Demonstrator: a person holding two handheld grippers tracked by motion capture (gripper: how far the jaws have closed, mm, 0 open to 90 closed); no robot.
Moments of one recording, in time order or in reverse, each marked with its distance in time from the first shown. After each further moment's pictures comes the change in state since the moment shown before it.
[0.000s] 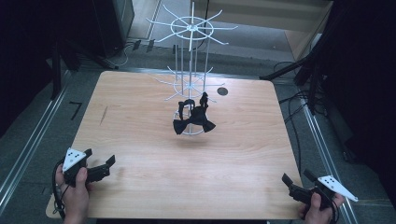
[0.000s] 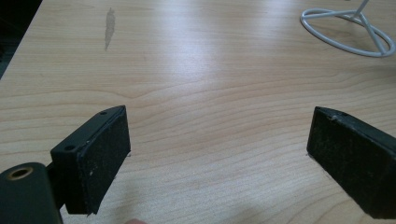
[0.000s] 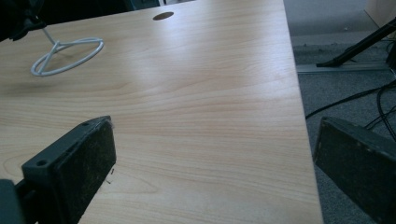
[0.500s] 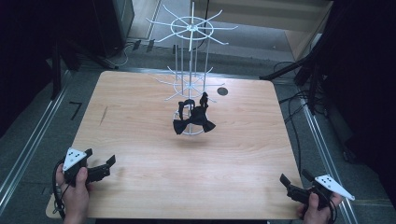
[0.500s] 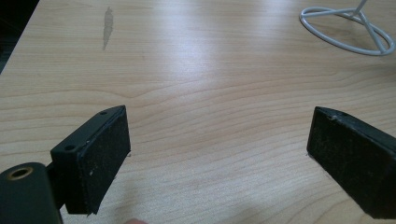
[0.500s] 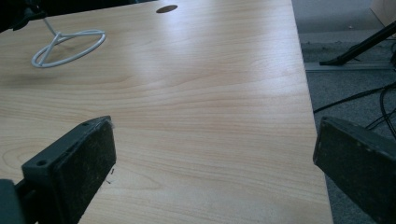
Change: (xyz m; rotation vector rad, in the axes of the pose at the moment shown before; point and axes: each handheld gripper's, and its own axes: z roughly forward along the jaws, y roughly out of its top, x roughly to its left) left arm 0.000 0.000 0.001 0.006 -0.003 0.007; right arm 0.003 -0.002 0.004 0.020 0.010 -0.022
